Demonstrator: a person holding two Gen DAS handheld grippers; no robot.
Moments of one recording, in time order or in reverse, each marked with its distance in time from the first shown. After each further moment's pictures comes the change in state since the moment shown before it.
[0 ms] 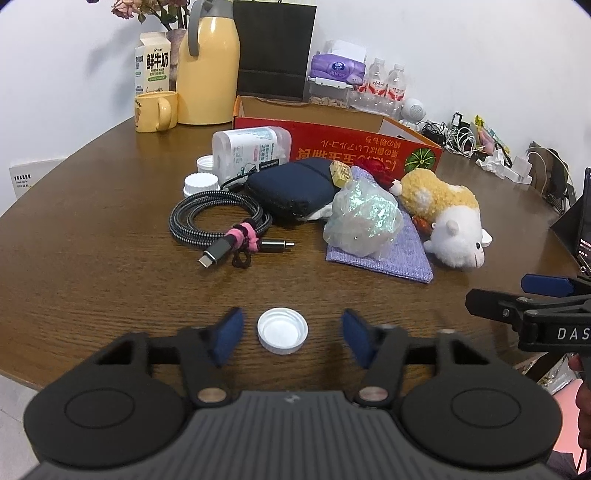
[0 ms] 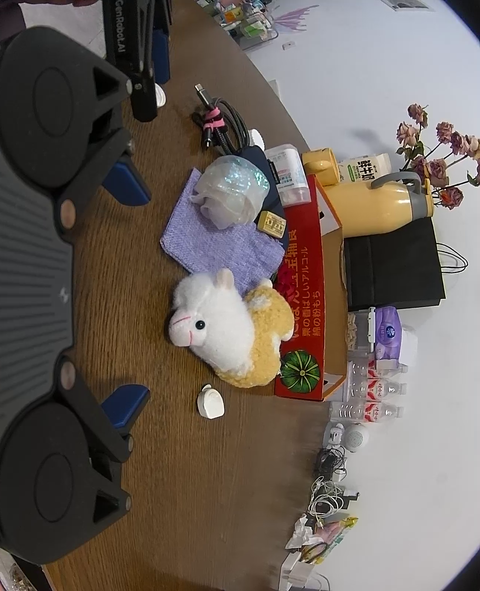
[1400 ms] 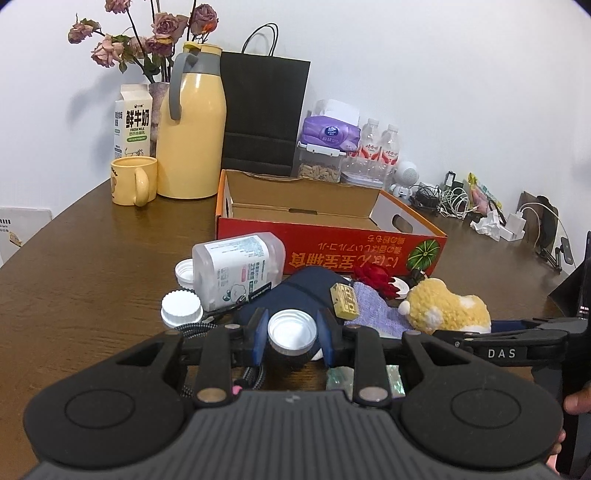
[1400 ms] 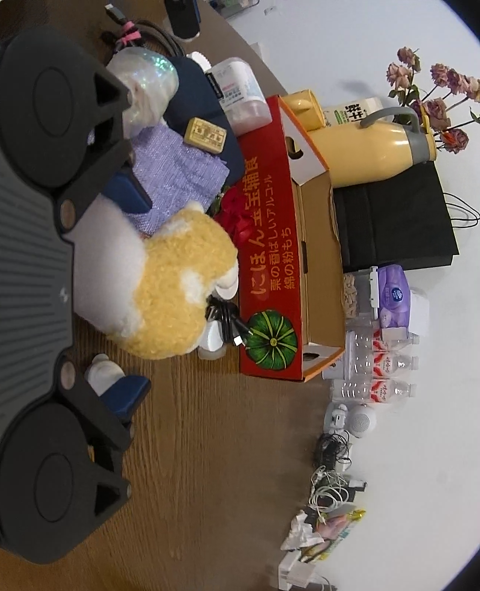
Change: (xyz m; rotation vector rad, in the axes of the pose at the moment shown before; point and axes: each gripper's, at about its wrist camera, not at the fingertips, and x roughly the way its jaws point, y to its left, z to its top) left arm 0.036 0.012 0.085 -0.004 -0.164 -0.061; right arm 0.092 -0.036 0.071 0.062 0.033 -0.061
